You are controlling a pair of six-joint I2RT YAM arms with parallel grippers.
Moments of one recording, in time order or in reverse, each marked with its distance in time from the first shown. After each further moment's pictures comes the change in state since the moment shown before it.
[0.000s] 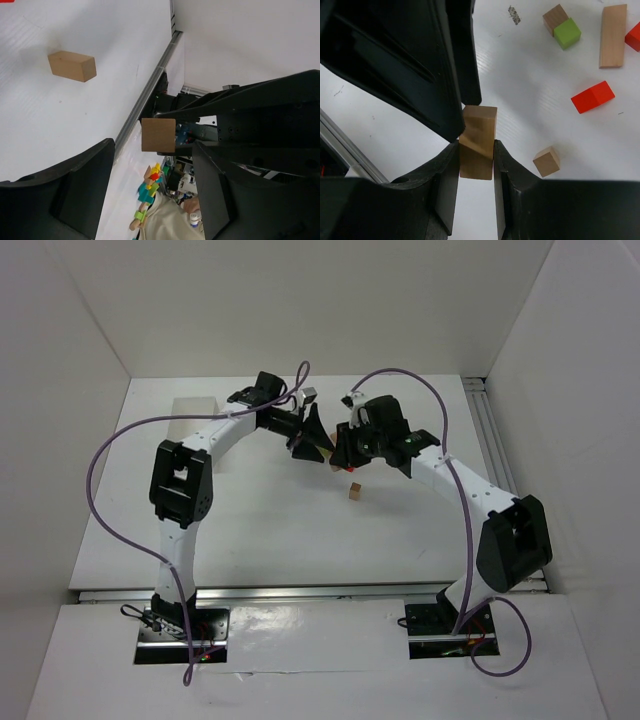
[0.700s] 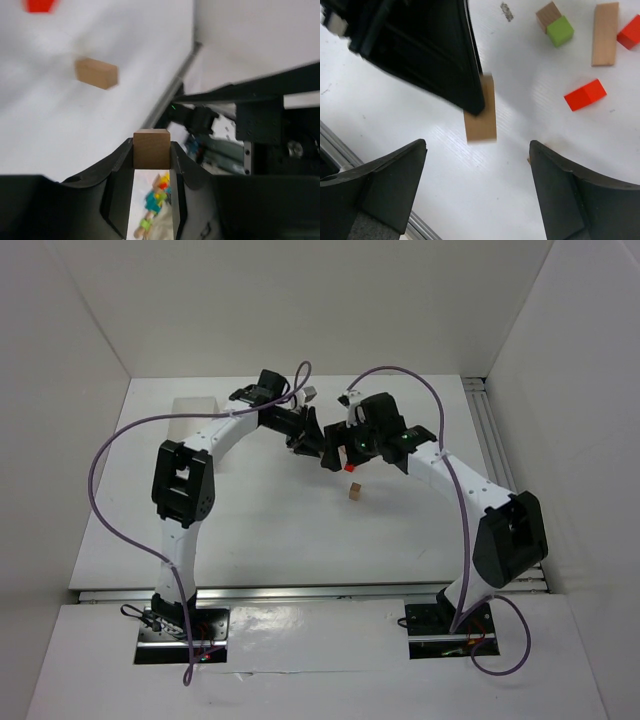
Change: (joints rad) left arm -0.012 0.020 0.020 -0.021 -0.084 -0.002; right arm 0.010 0.035 0.050 -0.044 0.016 -0.022
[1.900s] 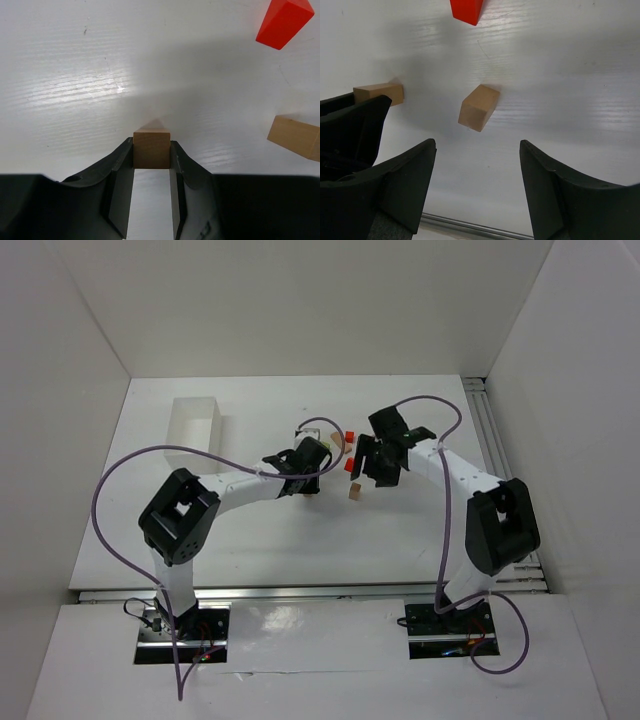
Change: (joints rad) left arm -0.350 -0.291 -0.600 0.387 -1.357 0.007; right arm -0.095 0.067 -0.054 -0.237 0.257 0.445
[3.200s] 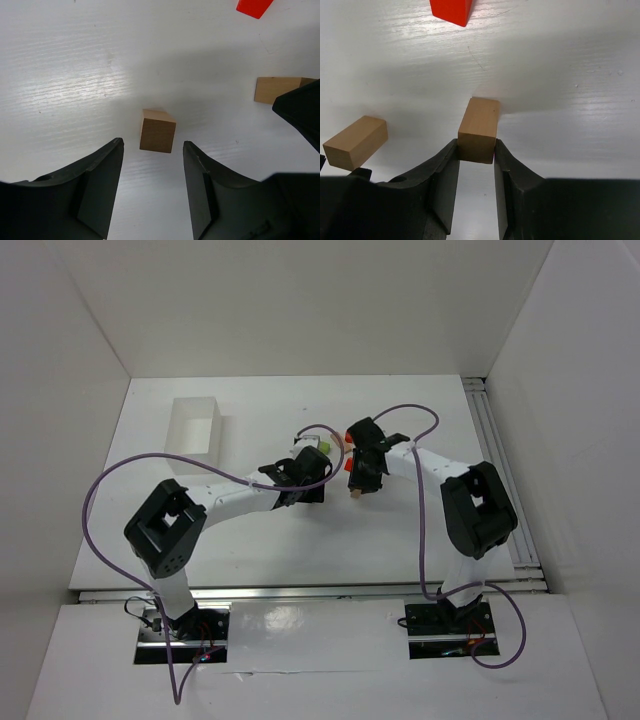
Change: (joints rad) left arm -0.065 -0.107 -0.087 -0.007 -0.026 -0.059; right arm 0.089 0.159 0.005 0.056 0.117 0.041
